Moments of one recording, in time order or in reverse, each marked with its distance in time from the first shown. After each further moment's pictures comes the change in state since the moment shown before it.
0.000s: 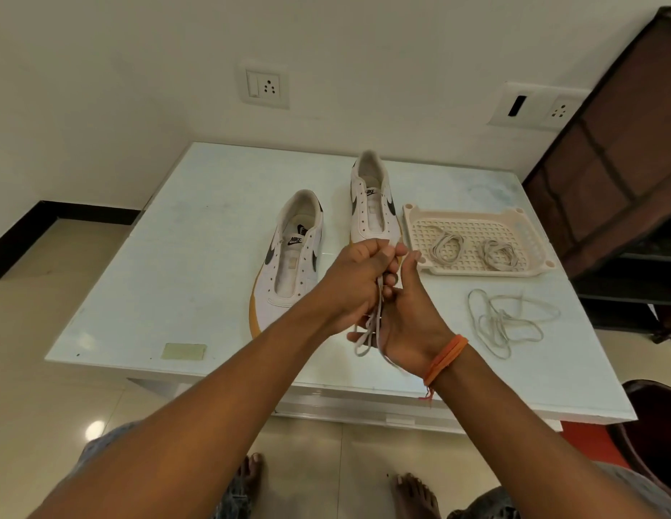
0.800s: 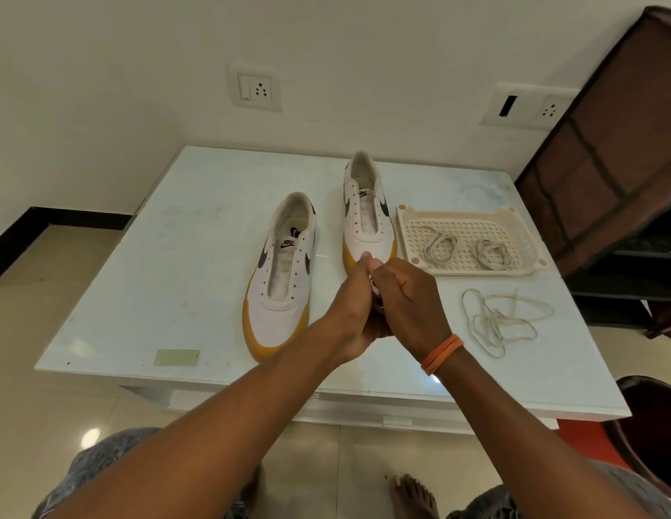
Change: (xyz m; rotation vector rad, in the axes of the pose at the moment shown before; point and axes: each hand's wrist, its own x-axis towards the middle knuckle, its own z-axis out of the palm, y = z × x) left_hand -0.017 -0.011 0.027 -0.231 0.154 -0.314; right_hand 0.002 -0.004 -0.007 -0.823 0.358 -0.781
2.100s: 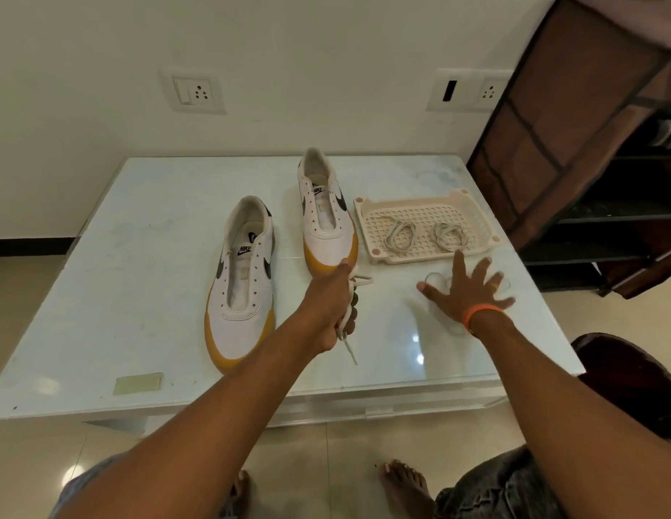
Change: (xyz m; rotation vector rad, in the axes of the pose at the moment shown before) left_hand 0.020 -0.003 0.009 0.285 0.161 -0.094; right_hand 0.031 0.143 -0.108 -0.824 -0.228 0.722
